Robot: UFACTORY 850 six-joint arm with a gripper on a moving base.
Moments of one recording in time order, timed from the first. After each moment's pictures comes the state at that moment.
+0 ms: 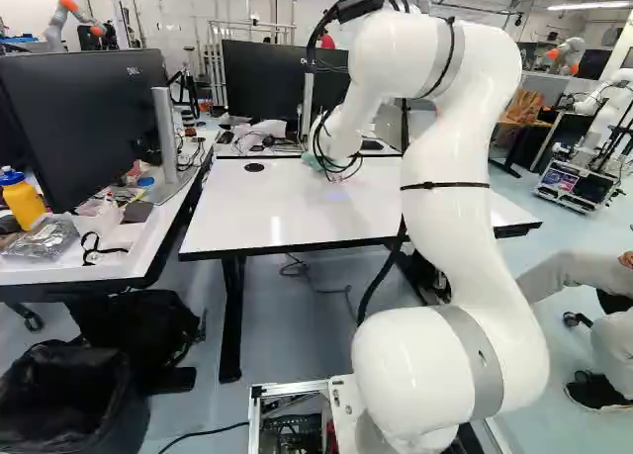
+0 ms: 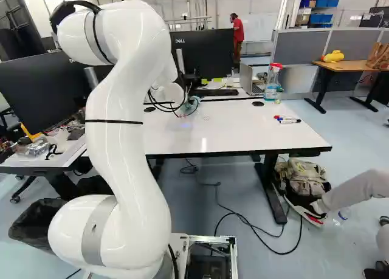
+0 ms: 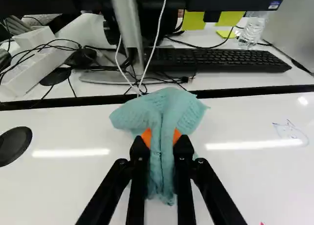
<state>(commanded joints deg) -0.4 -33.6 -68.8 0.7 23.2 0.0</state>
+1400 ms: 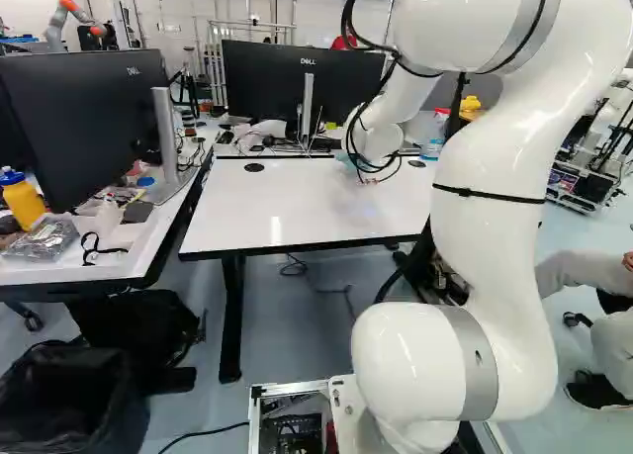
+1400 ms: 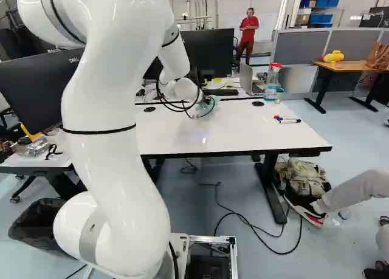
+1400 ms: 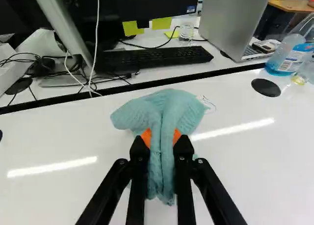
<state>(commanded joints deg) -9.7 -20.9 -55.7 0.7 23.2 0.0</state>
